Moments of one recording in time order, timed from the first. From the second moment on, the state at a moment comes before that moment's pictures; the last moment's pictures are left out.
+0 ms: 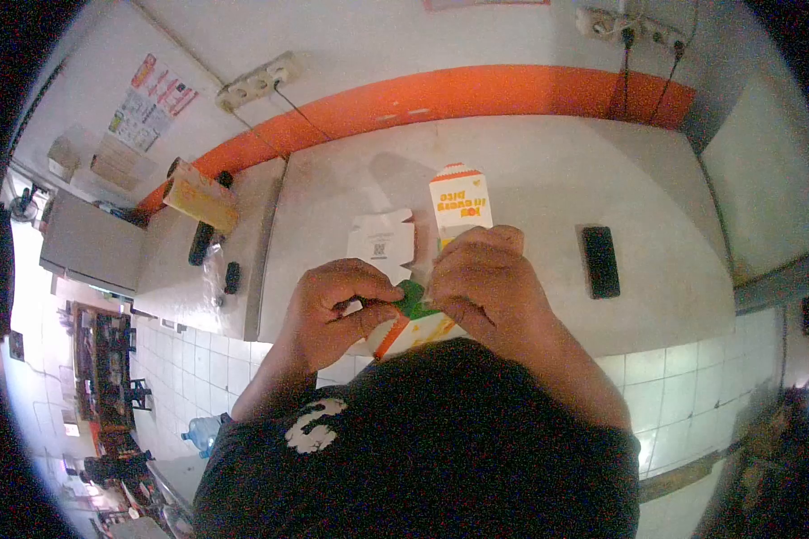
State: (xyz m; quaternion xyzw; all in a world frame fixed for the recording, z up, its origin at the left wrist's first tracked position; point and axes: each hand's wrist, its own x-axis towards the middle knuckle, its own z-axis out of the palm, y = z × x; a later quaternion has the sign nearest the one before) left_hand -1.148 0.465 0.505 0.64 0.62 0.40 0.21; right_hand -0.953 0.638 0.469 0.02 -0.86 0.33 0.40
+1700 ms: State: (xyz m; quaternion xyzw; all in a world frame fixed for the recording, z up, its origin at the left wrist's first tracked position) left_hand -1.150 0.457 0.520 0.66 0.67 0.33 0.08; right_hand -0.949 0.643 0.430 -0.02 -0.84 0.42 0.35
